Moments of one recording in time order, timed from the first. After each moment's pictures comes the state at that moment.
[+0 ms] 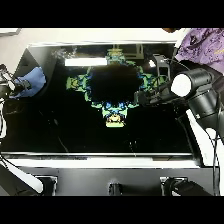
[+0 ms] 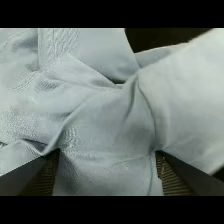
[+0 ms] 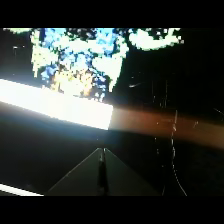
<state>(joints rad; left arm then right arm) 0.38 -2.03 1.80 1.74 -0.61 -1.83 0.37 -1.20 1.41 -1.45 1.31 1.82</state>
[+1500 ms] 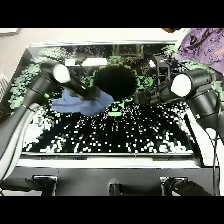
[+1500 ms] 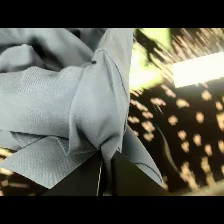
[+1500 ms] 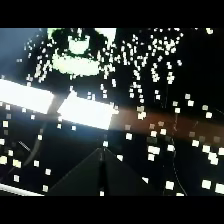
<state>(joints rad) -0.54 -1.59 1.71 1.38 -1.33 -1.88 0.37 -1.20 1.41 -1.45 1.31 1.82</state>
